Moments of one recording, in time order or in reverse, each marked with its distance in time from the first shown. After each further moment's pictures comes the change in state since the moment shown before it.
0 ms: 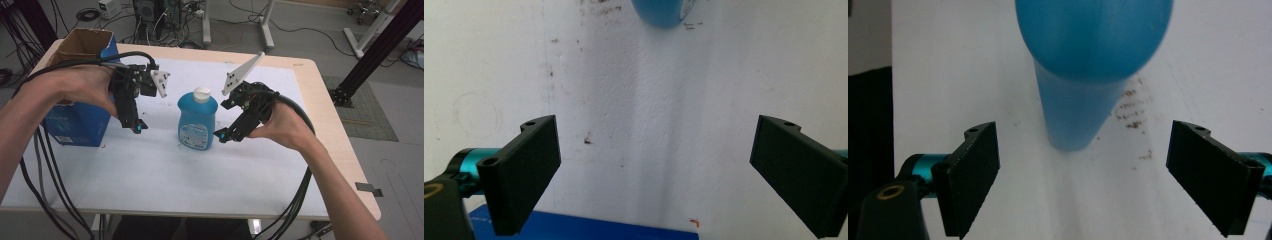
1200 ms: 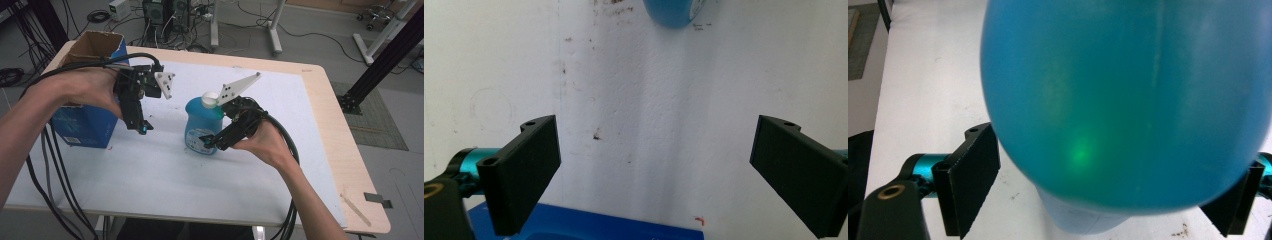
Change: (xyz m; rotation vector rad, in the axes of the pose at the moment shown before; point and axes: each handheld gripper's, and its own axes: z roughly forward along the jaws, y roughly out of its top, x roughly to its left) left arm -0.001 -0.005 -0.006 -0.017 0.041 -0.012; right arm 0.002 -0.001 0.042 -0.177 -0.012 0.049
